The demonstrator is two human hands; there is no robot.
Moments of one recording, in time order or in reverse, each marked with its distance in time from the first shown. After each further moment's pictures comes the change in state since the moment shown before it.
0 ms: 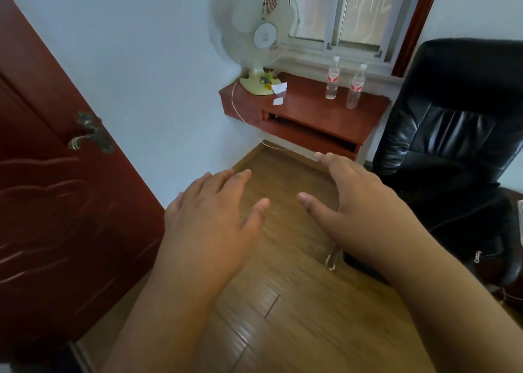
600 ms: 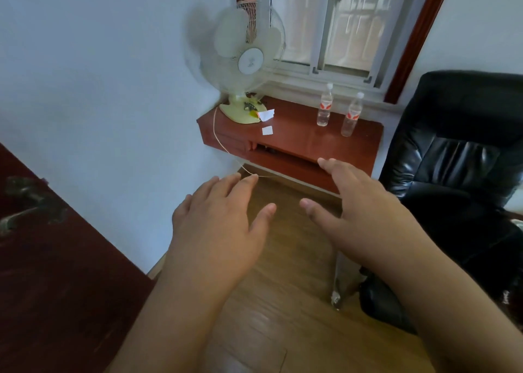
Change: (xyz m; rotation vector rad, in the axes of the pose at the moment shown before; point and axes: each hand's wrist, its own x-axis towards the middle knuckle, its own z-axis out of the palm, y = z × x) left_hand 0.250 -0.092 -0.011 -0.035 0.007 0.191; right_hand 0.223 -0.070 0.027 -0.062 0.073 0.165
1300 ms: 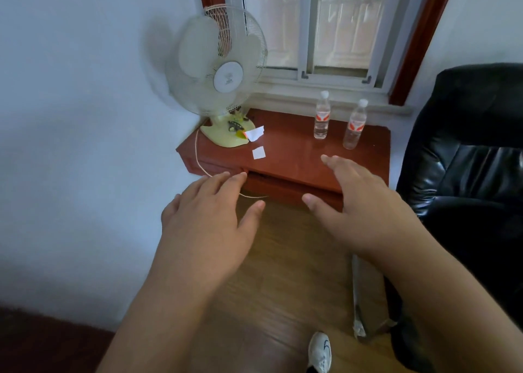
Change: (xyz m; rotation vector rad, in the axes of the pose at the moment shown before) left_hand 0.231 -0.011 0.015 0.071 0.007 0.079; right_hand 0.213 0.040 0.015 0.079 0.044 0.098
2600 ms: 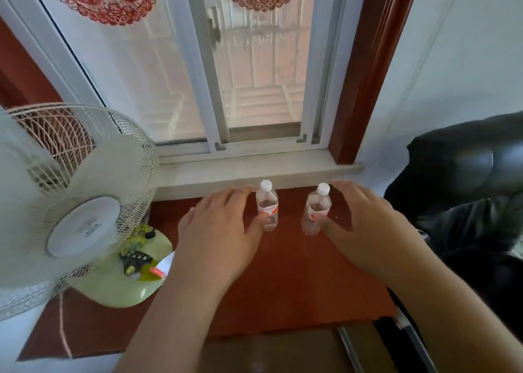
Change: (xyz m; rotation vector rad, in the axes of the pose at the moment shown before) left_hand 0.545 0.100 0.097 -0.109 -0.087 0.485; right_hand 0.423 0.144 -0.014 -0.055 0.214 0.521
